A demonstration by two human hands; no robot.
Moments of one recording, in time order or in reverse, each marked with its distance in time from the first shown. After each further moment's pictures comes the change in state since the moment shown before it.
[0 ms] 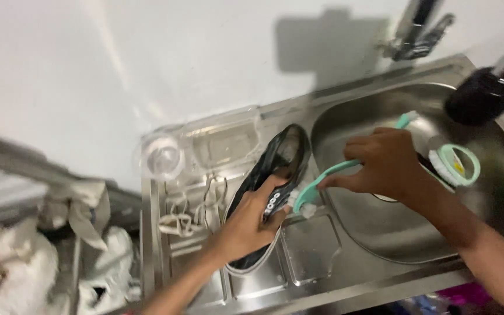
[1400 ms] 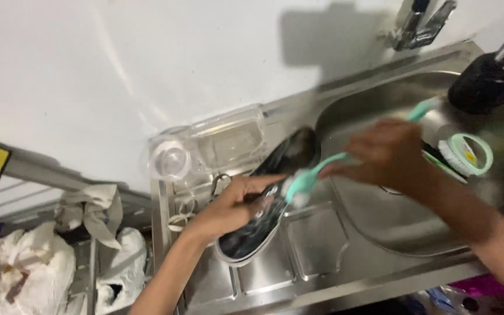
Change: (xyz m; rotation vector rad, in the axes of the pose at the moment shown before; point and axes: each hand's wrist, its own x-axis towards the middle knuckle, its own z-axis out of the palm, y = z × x) left_hand 0.006 -0.009 -0.037 -0.389 -0.100 -0.045; right_hand 0.011 0.012 -0.019 -0.110 0.157 -0.454
